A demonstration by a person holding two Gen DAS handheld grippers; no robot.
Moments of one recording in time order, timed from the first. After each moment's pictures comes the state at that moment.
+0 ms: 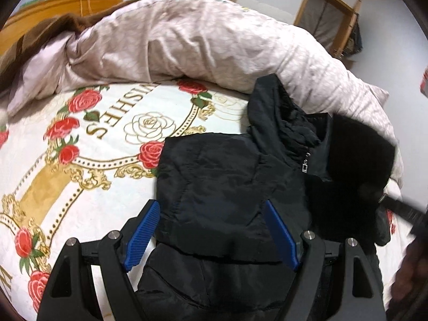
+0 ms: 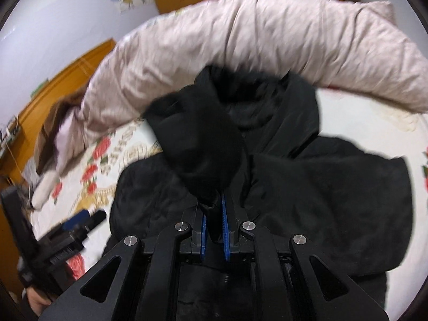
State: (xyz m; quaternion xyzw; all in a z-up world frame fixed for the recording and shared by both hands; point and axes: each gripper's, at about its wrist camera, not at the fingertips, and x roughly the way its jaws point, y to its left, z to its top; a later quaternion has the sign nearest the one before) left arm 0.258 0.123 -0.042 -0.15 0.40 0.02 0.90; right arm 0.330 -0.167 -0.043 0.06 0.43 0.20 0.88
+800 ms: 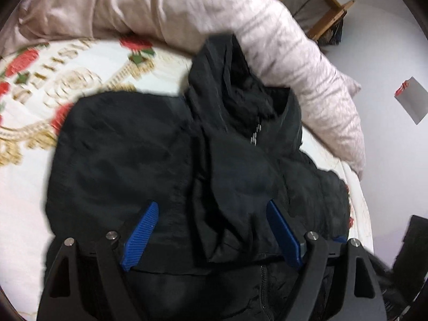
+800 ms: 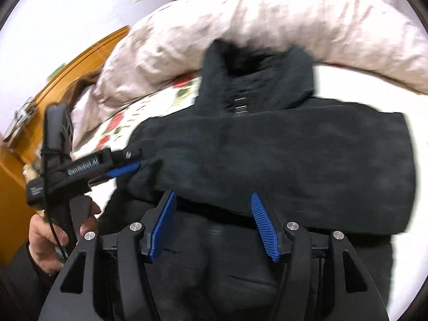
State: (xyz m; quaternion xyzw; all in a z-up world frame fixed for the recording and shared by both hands) left arm 0.304 0.063 -0.084 -0.23 0.46 -0.12 0.85; right arm 0.280 -0.236 -0.050 0.06 0.42 0.20 0.88
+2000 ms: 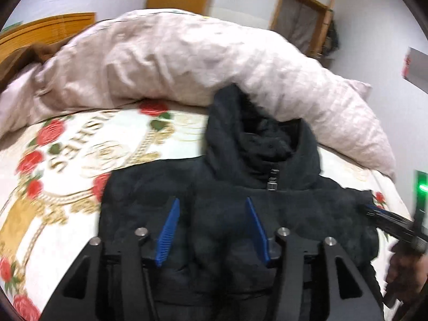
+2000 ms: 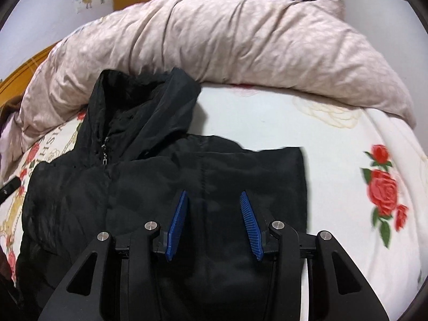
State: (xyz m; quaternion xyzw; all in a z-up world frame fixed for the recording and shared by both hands) left arm 0.296 0.055 -0.034 -0.11 0.35 -0.04 0.93; right arm 0.388 -0.297 -0.077 0.01 0.42 0.06 0.91
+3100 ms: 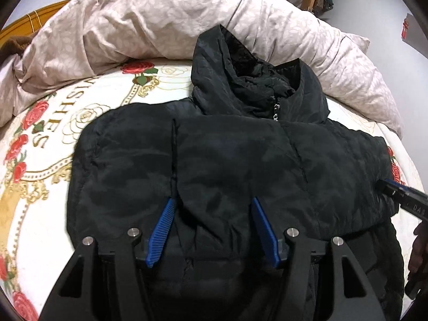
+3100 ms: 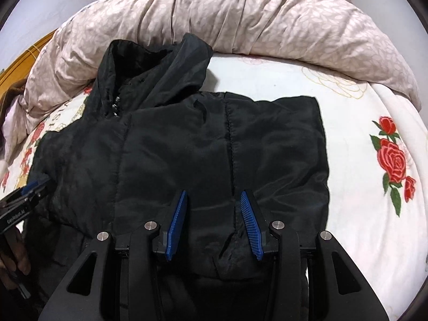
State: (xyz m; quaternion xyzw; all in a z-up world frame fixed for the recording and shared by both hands) left arm 0.291 0.037 -0.081 -0.06 0.44 -0.05 0.89; right arm 0.335 -0.293 -0.082 0.02 0.45 0.07 0.89
